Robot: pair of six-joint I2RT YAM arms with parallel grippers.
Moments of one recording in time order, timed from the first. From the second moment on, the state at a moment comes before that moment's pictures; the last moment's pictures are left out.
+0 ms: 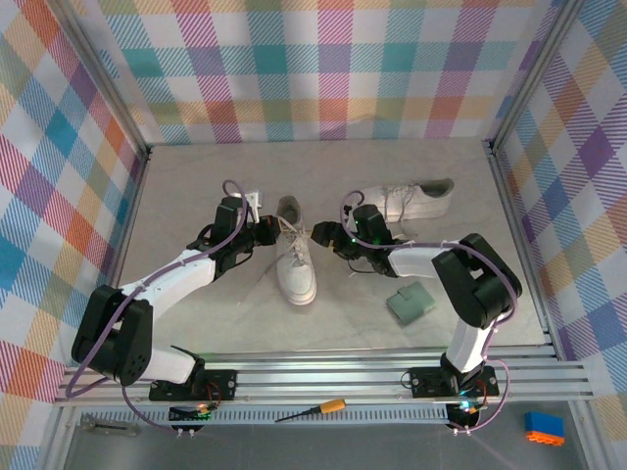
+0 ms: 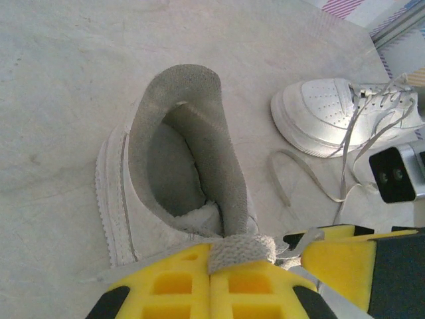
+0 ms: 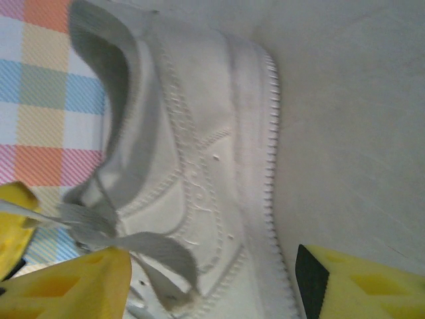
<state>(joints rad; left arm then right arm) -0.40 1.39 0.79 0.03 0.17 -0.51 0.60 1.78 0.84 0.43 -0.40 0.98</state>
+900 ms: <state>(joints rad) -0.40 1.39 0.79 0.03 0.18 -0.51 0.60 1.91 0.85 0.73 -0.43 1.23</state>
